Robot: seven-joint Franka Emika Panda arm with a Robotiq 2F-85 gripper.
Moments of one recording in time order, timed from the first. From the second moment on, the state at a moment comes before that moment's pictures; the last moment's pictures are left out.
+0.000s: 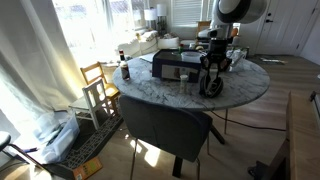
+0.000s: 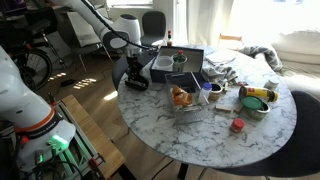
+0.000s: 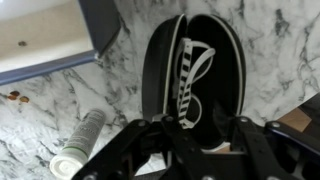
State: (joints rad) arm -0.05 0.12 -0.01 -2.49 0.22 2.58 -2.10
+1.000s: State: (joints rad) arm -0.11 -0.18 -0.10 -2.49 0.08 2.25 -1.80
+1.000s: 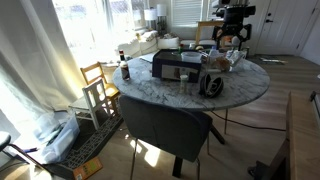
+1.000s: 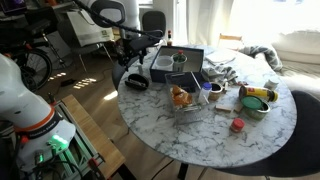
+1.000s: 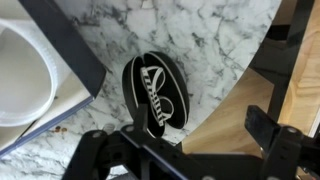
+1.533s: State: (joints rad) arm -0.22 -0.32 -0.18 -2.48 -0.14 2.15 -1.42
